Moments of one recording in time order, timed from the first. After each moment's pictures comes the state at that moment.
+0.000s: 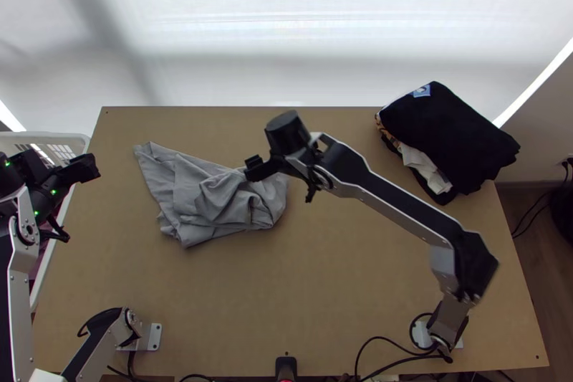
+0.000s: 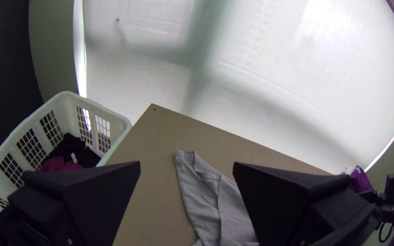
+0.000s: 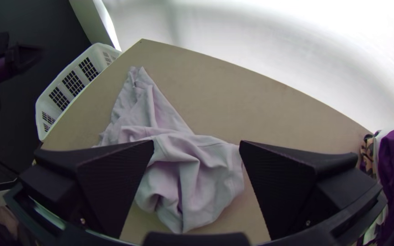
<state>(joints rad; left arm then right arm) 0.42 0.96 1.08 -0.60 0.20 -0.13 0.88 1.91 1.86 -0.64 0.10 0.31</state>
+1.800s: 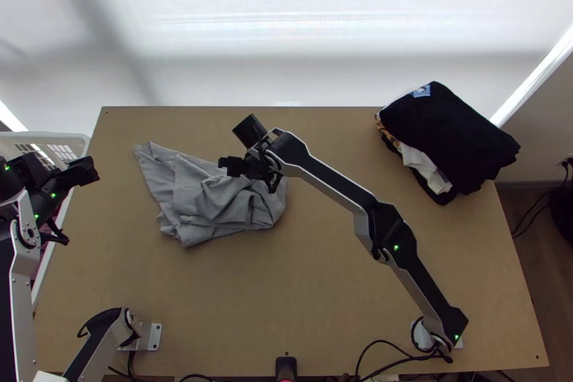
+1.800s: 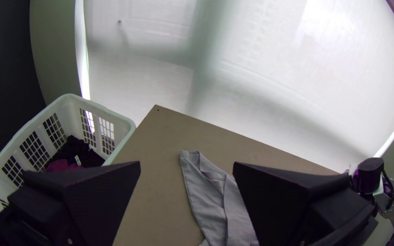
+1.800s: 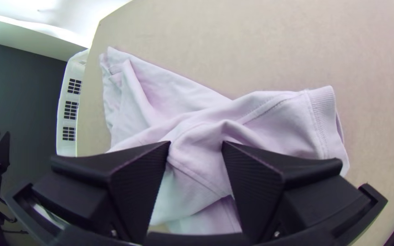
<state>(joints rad) 0.44 0.94 1.05 -0.58 0.20 -0.10 0.85 2.41 2.34 -0.86 -0.15 0.83</state>
